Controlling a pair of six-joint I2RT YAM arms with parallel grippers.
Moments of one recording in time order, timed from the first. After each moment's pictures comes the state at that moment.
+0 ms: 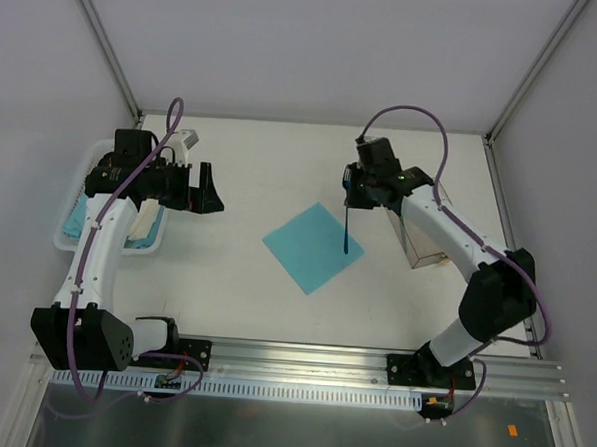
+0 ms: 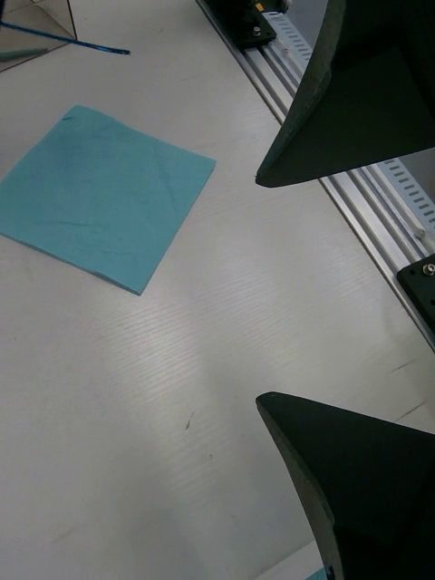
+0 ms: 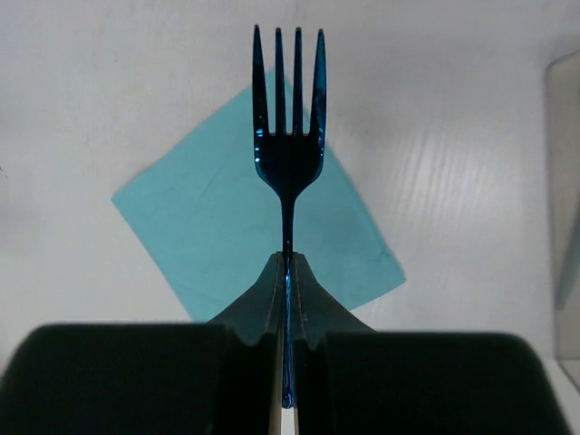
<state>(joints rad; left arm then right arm) 0.05 1.23 1.25 -0.94 0.60 0.07 0.51 1.57 1.36 -0.63 0.06 0.41</state>
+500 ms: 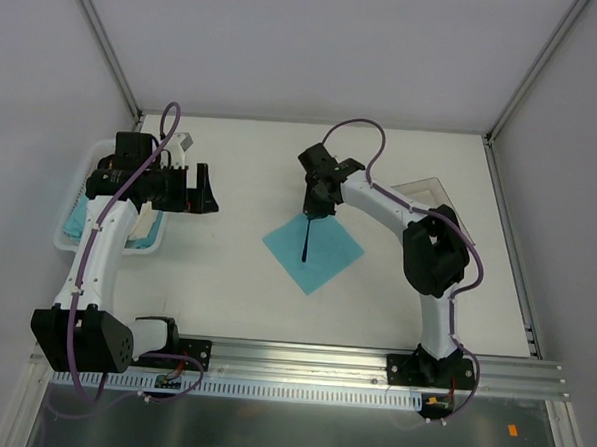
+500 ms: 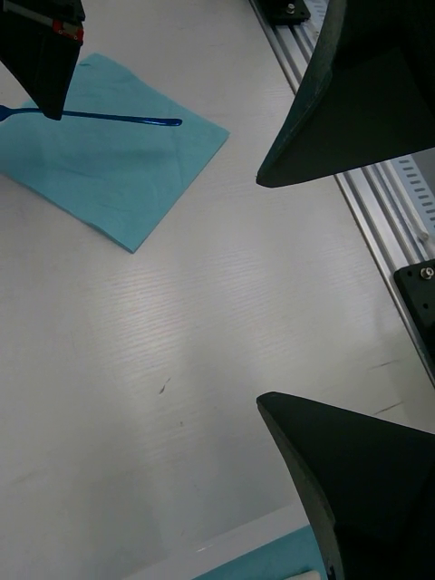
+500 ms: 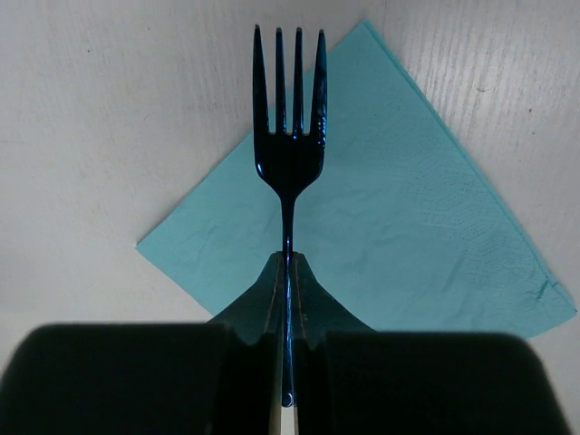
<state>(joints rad) 0.05 1.22 1.23 -0.94 0.47 0.00 0.70 2.03 1.68 -0.78 0.12 0.71</state>
